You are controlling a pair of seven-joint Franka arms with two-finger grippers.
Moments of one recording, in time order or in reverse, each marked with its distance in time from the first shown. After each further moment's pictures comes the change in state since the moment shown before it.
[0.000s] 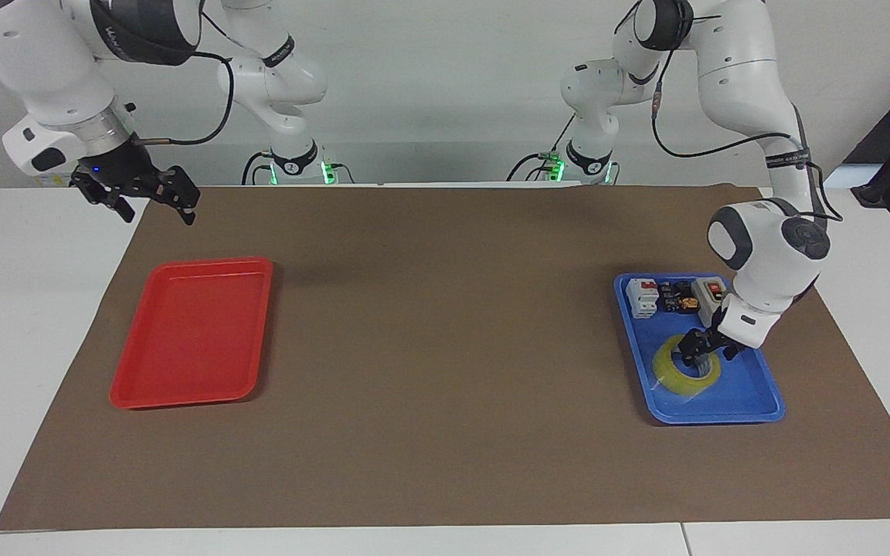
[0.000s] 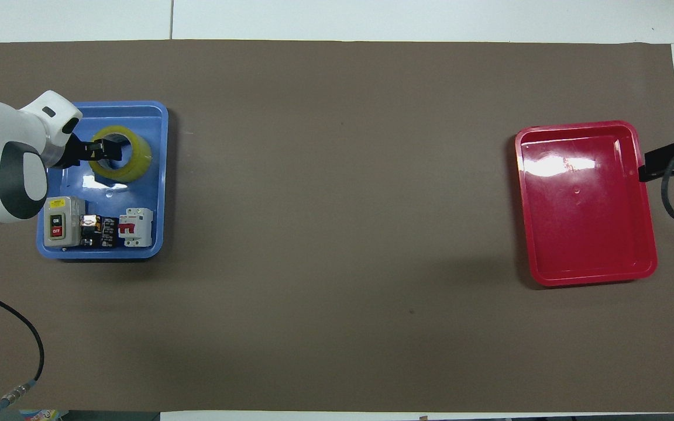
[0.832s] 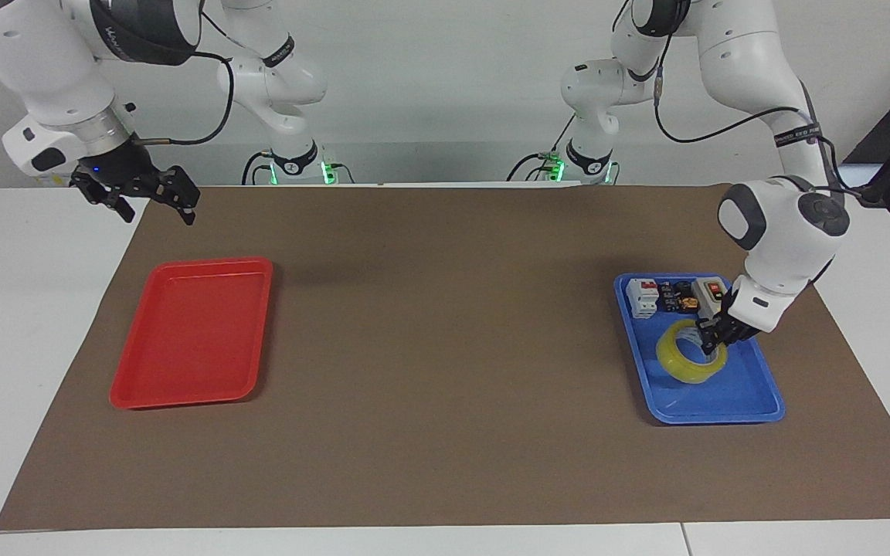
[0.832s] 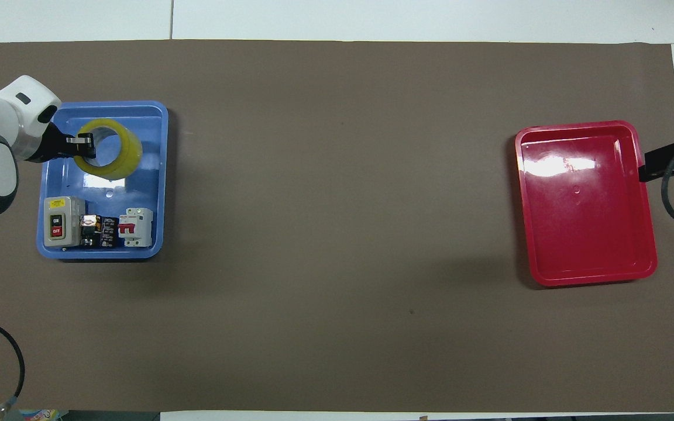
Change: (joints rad) left arm -0.023 -0.132 -0.008 0.060 0.000 -0.202 -0.027; right arm 0.000 0.000 0.000 0.000 0.000 0.000 0.000
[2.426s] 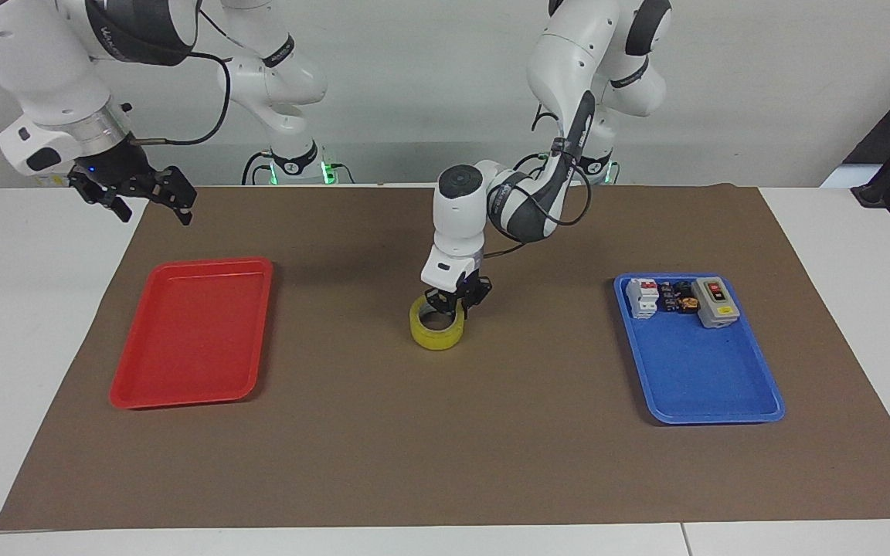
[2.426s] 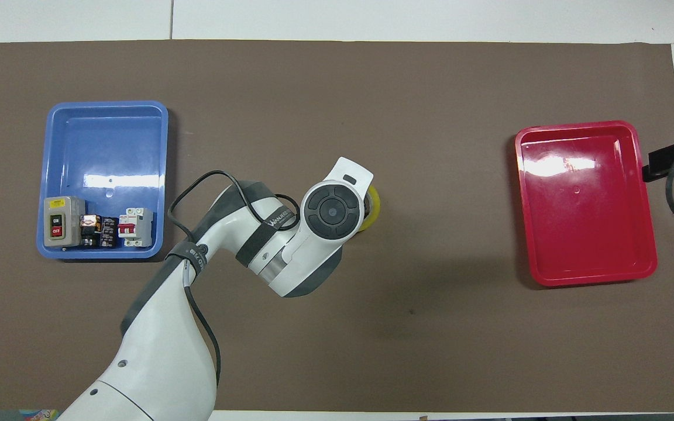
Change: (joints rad) left arm -0.760 0.174 -0.017 0.006 0.168 0.154 -1.028; right arm -0.004 0.000 -0.005 -0.002 0.000 -0.001 0.000
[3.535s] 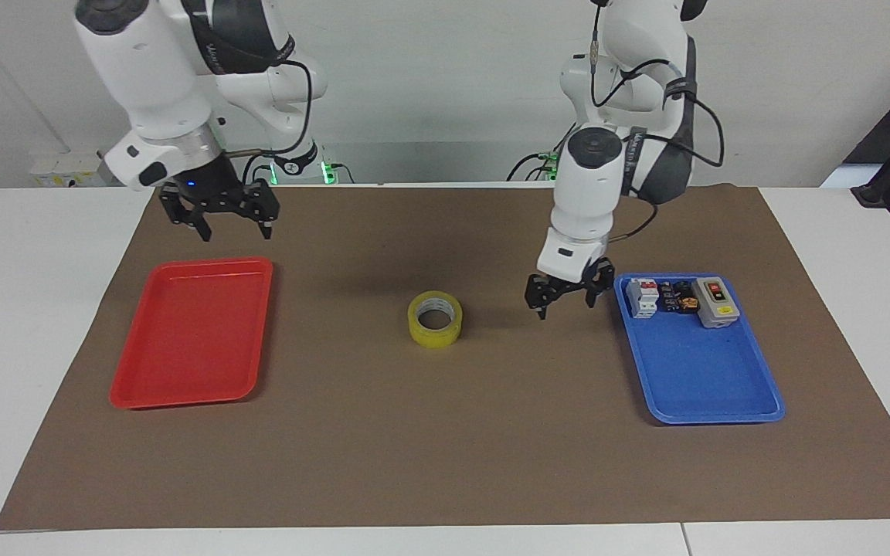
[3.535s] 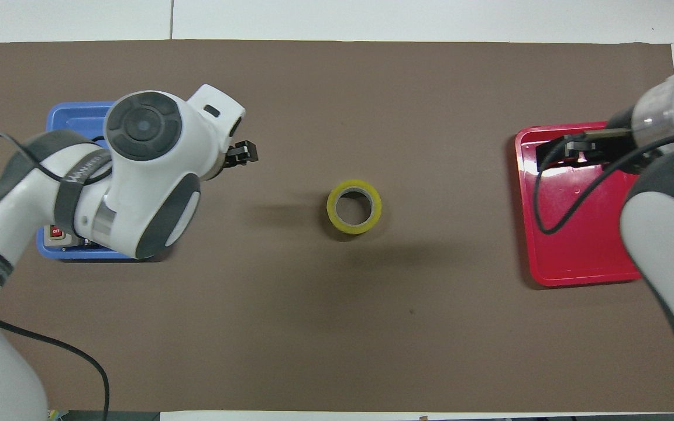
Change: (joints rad) left arm 0.343 -0.254 0.024 -0.003 0.004 -0.254 0.455; right arm 0.263 0.042 0.017 -0.054 0.040 0.186 0.188
